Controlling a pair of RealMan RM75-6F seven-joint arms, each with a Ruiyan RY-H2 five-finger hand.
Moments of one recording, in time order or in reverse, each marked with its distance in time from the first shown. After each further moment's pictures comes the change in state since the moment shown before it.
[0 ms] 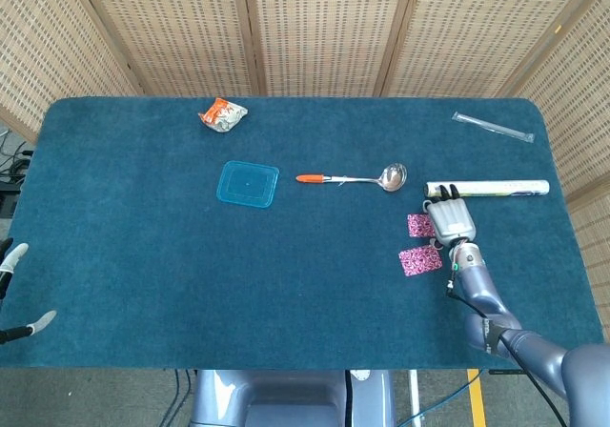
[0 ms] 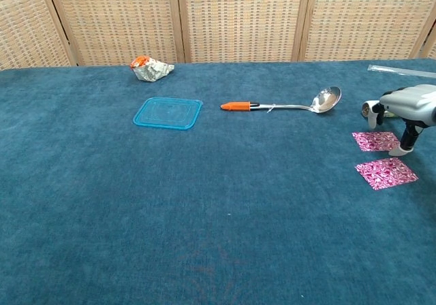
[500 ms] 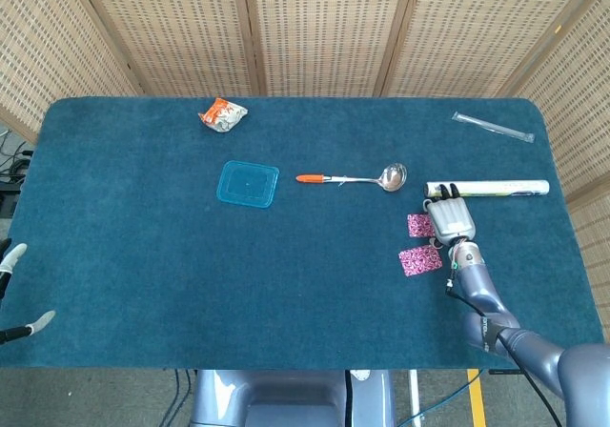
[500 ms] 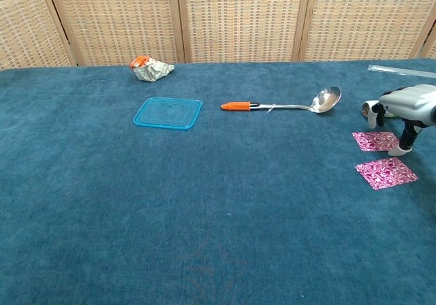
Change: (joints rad) left arm 0.002 -0.002 0.001 0.005 -0.003 0.000 -0.003; right arm 0.002 -0.015 0.007 0.027 -0.001 -0.009 0.000
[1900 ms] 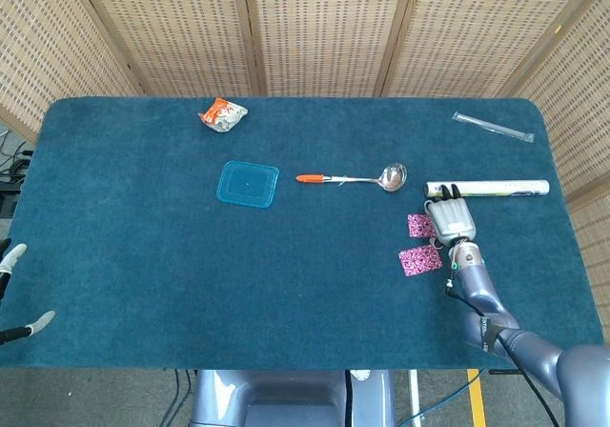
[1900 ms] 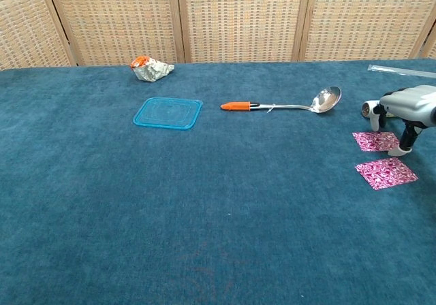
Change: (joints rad) left arm 0.003 -0.001 -0.001 0.001 0.003 0.006 -0.001; right arm -0.004 -0.010 0.009 0.012 0.008 -0.002 -0.019
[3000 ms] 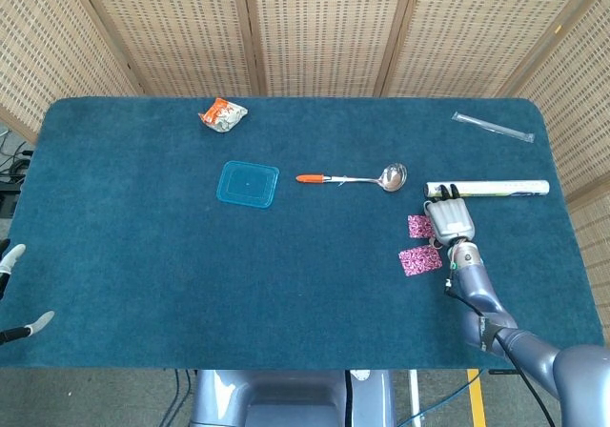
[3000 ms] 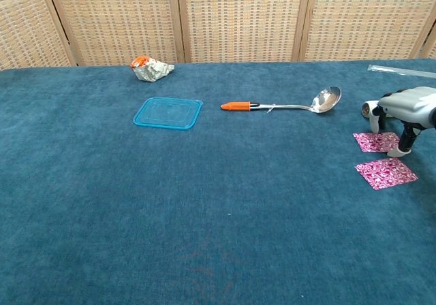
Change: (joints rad) left arm 0.002 -0.001 0.000 0.005 -0.001 0.001 0.000; right arm -0.002 -0.016 0.001 0.025 -0.001 -0.011 -0.003
